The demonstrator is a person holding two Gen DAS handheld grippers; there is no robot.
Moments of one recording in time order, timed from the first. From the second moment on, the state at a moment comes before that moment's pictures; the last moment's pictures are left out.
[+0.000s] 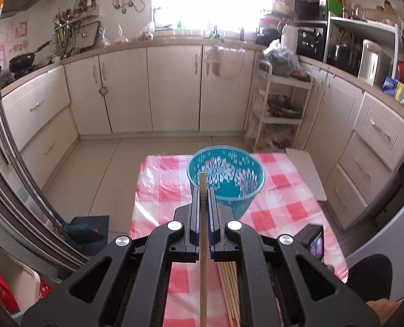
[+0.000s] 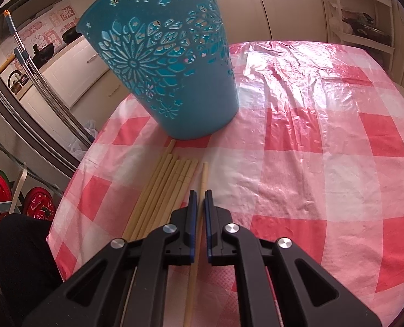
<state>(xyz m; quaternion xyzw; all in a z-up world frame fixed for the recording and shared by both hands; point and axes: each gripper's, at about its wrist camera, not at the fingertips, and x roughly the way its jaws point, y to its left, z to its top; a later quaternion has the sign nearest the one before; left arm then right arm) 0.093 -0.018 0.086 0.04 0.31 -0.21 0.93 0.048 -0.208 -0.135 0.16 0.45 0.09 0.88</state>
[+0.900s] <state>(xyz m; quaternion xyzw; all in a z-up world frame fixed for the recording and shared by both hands) 0.274 -0.114 0.038 -0.08 0.24 -0.12 0.96 0.049 -0.217 -0.137 0.21 0.44 0.10 0.87</state>
